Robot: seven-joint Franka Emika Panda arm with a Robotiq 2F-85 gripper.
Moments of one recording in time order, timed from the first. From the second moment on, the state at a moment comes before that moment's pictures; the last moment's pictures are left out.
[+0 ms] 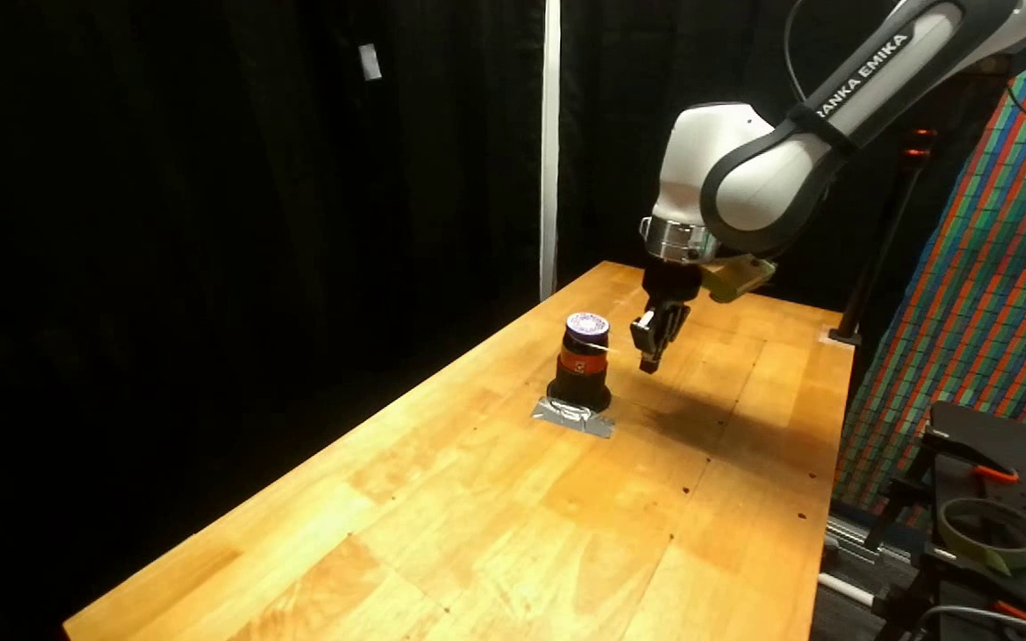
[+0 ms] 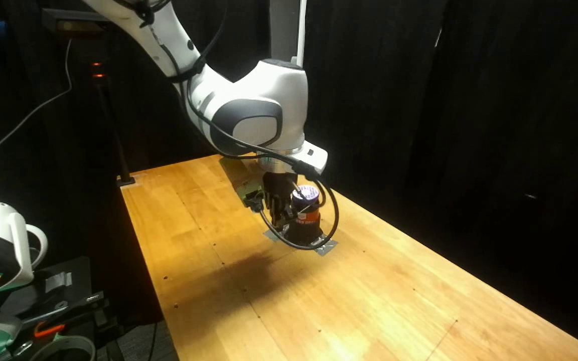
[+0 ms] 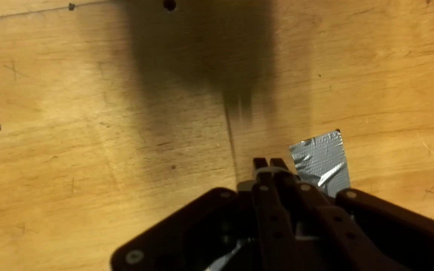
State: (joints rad) arm 0.08 0.33 0.05 -2.20 0.10 2.62 0.11
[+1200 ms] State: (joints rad) arm -0.19 0.30 0.37 -2.71 0.01 3.80 0.05
